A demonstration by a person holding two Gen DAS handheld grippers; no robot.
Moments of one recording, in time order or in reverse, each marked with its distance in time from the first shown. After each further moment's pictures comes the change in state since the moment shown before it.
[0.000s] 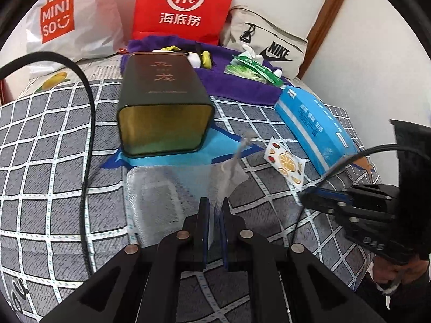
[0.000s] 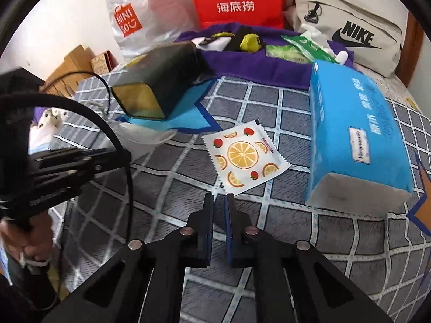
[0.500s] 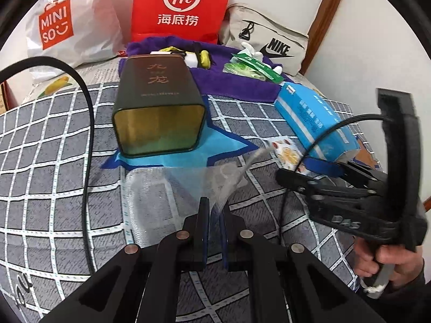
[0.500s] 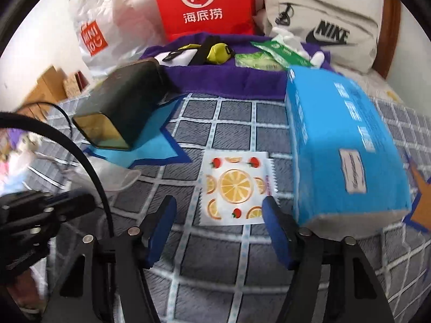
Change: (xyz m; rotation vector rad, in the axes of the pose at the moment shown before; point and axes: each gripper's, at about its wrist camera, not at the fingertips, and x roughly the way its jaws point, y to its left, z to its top) left arm -0.001 -0.011 0.001 0.021 0.013 0.042; right arm 0.026 -0.010 0.020 0.080 -0.054 -0.153
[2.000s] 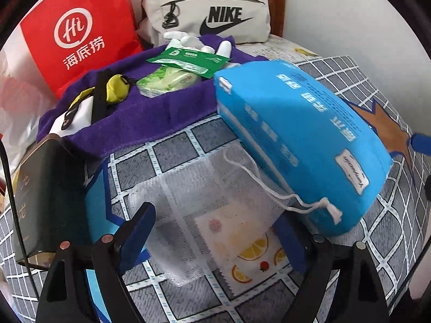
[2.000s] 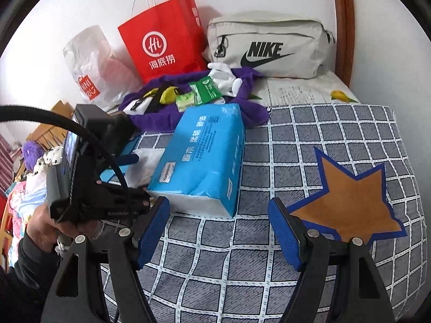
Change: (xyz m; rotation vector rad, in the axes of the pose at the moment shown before) left arm 0.093 -0.122 0.066 0.311 0.085 0.154; right arm -0.100 -0.148 -0.014 0.108 -0.089 0.109
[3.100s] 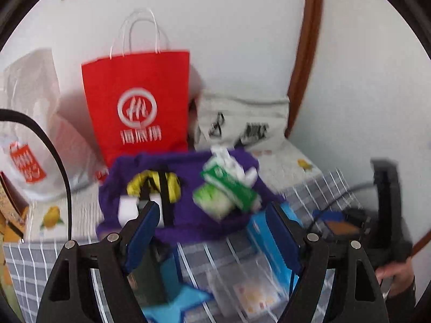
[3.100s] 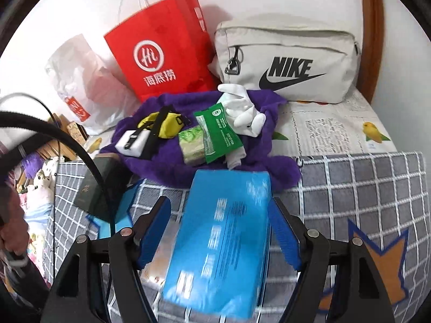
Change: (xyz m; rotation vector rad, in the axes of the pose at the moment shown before) left arm -0.130 0.090 0.074 -0.197 -0.313 -0.079; right arm 0.054 0.024 0.101 0.024 0.009 0.012
